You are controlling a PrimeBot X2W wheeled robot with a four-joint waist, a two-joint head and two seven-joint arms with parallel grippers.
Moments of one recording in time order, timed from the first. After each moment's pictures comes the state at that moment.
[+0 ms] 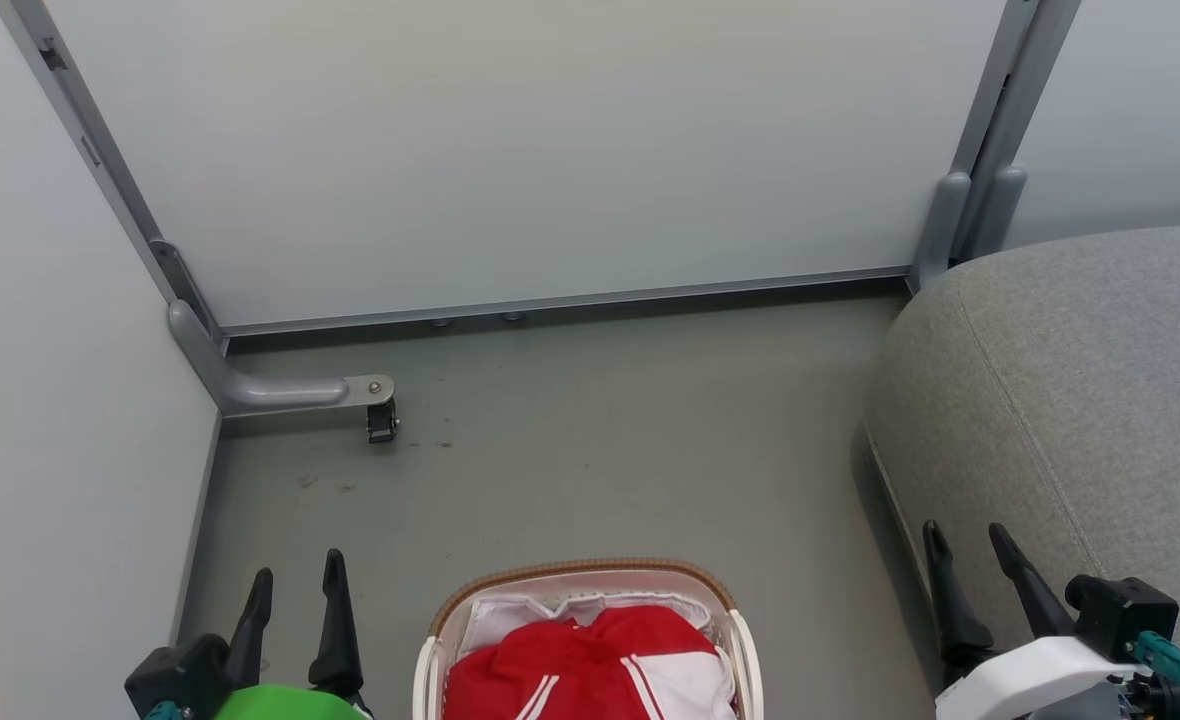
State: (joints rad) left arm 0.07 0.04 -0.08 0.22 -0.44 -0.06 -0.19; right arm 0.04 -0.04 -0.01 0.20 0.35 0.13 -0.19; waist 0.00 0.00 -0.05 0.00
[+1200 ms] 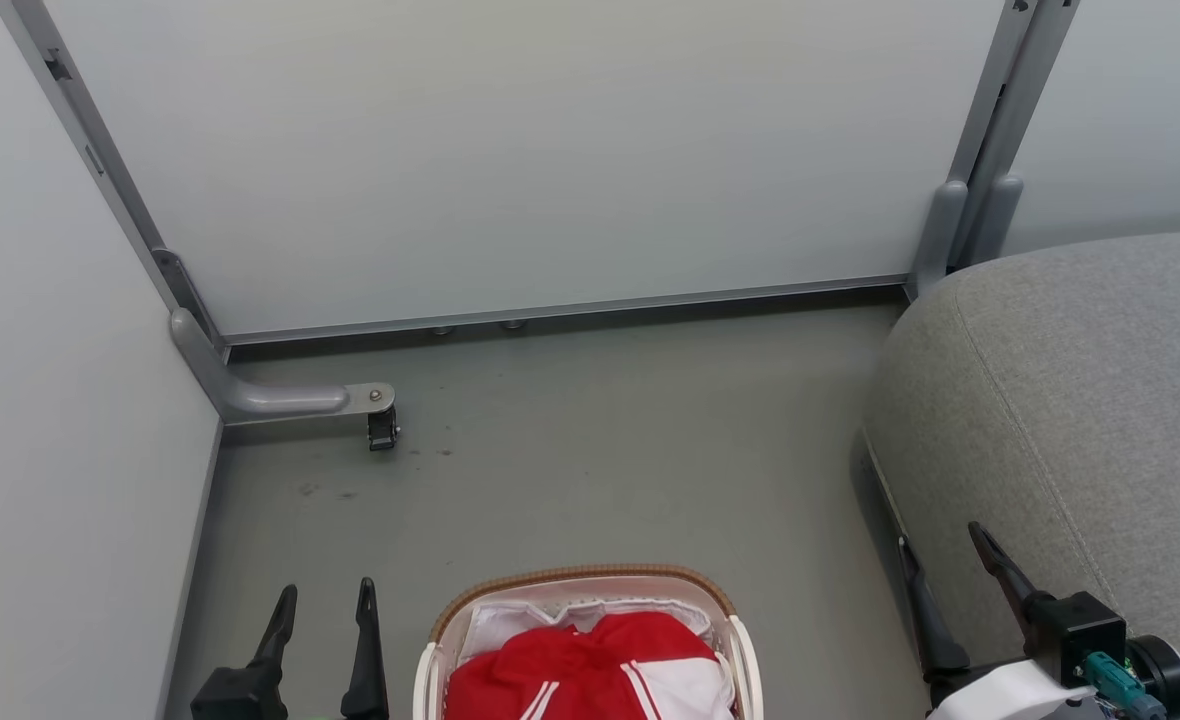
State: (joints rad) left arm 0.10 0.05 -0.11 0.26 -0.22 -0.05 -0.26; right arm 0.07 -0.05 0.01 0.18 0.08 0.13 -0.26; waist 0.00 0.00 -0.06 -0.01
